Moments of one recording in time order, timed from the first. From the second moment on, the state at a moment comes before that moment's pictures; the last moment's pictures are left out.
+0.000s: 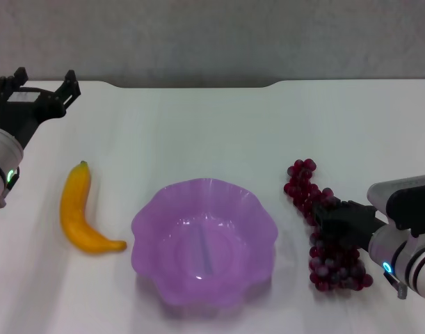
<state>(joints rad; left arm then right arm) -0.27 -2.03 1.75 0.99 -0.50 0.34 0.09 0.50 2.02 -2.34 -0.49 0.83 -0.32 0.16</state>
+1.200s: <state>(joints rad) -0.27 -2.03 1.75 0.98 -0.50 0.35 0.09 0.50 2.01 -2.31 -0.41 0.83 -0.49 0.17</state>
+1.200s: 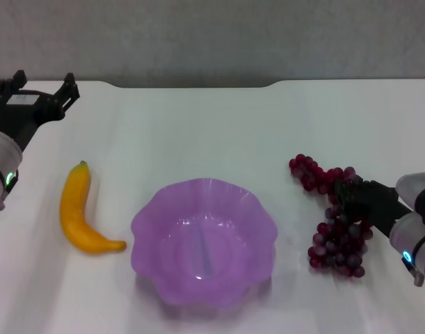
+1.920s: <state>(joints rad) -0.25 -2.03 1.75 0.96 -0.50 0.35 0.09 0.47 2.00 -2.14 -0.59 0.82 -0.41 -0.02</state>
